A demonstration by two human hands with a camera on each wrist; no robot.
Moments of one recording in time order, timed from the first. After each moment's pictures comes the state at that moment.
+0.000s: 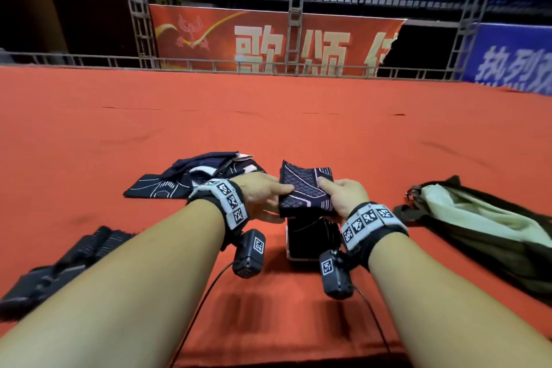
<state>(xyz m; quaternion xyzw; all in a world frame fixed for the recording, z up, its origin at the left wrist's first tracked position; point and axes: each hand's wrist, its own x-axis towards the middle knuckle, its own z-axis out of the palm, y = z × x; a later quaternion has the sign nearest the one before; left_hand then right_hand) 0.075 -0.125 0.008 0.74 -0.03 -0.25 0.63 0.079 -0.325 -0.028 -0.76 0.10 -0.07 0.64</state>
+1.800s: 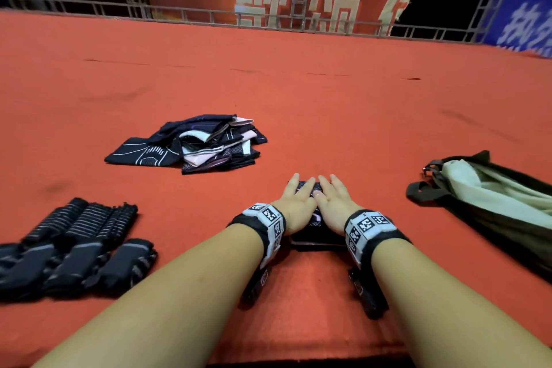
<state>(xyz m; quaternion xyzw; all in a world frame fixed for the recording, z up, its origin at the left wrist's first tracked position) 0.090 -0.183 -0.089 0.95 -0.24 -0.11 0.17 0.114 -0.334 -0.122 -0.96 0.02 0.08 0.25</state>
